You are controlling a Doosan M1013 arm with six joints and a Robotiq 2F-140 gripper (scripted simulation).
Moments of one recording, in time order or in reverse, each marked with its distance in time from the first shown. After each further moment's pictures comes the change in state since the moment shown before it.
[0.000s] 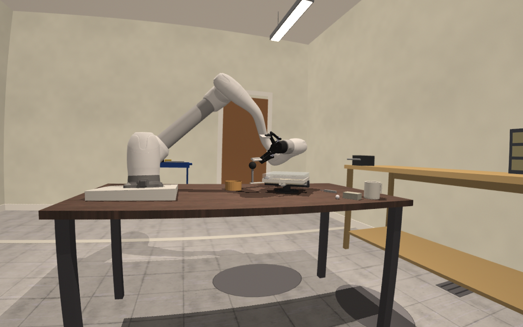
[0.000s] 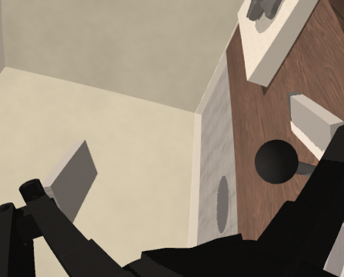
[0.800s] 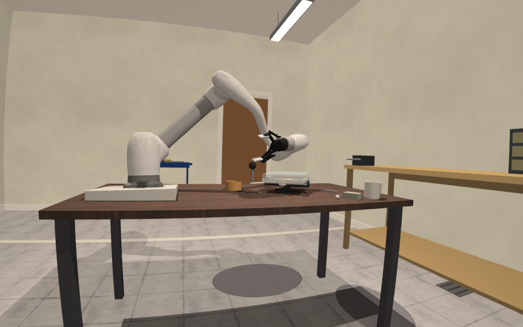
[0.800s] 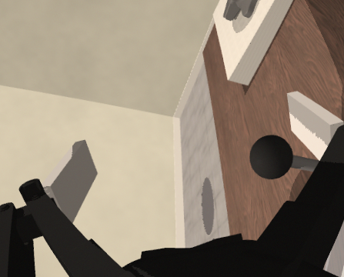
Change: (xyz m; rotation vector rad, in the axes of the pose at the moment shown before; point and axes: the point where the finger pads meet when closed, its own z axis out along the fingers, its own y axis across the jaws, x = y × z) arm -0.001 0.001 0.003 -0.090 -0.007 0.039
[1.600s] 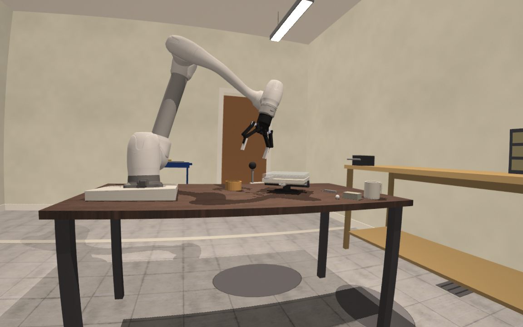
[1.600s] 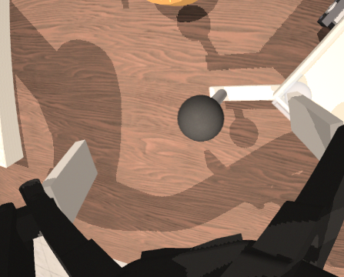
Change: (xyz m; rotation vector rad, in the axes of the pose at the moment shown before) arm -0.023 0.008 0.040 -1.135 -0.118 0.503
